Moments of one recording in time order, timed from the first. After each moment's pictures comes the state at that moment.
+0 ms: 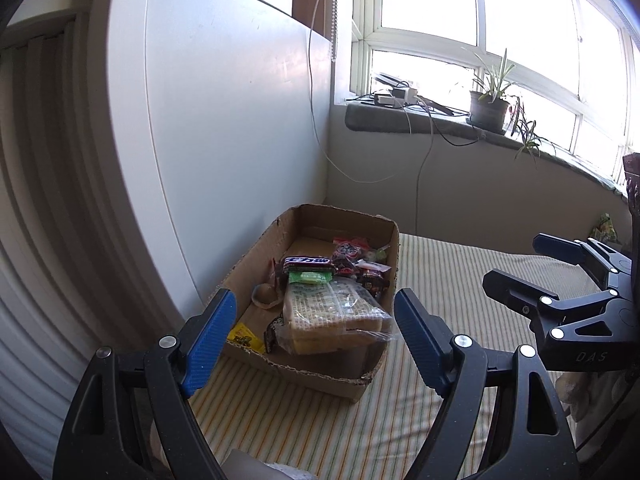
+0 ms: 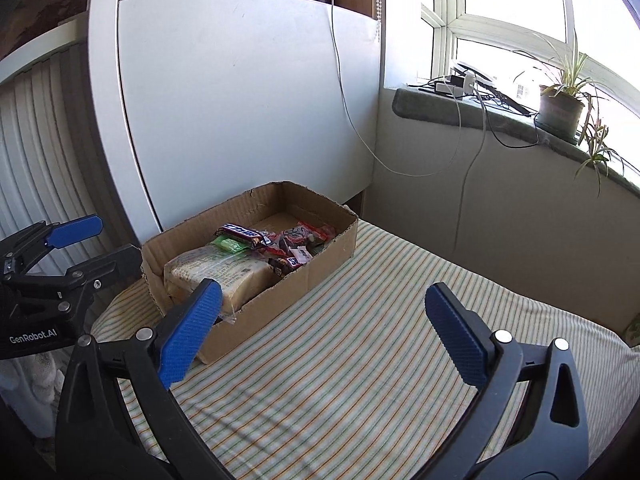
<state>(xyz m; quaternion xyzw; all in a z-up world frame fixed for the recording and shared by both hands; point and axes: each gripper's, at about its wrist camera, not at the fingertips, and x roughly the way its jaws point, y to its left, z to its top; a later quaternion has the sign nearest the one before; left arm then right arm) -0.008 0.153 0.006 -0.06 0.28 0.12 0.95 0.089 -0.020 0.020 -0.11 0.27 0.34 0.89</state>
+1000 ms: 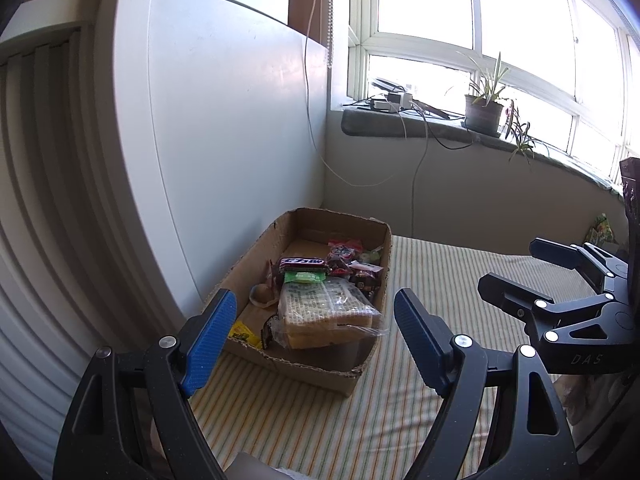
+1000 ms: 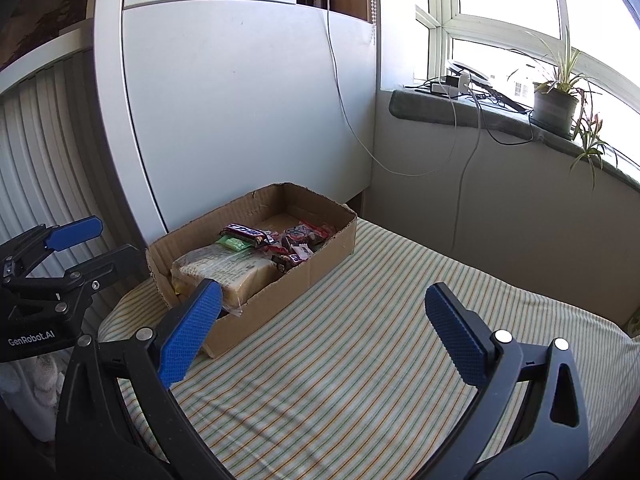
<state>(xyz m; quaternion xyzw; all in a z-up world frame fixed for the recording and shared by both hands) -0.019 0.144 0.009 -0.06 0.27 0.12 0.95 0.080 -0.027 0.021 -0.10 0.27 0.34 0.89</state>
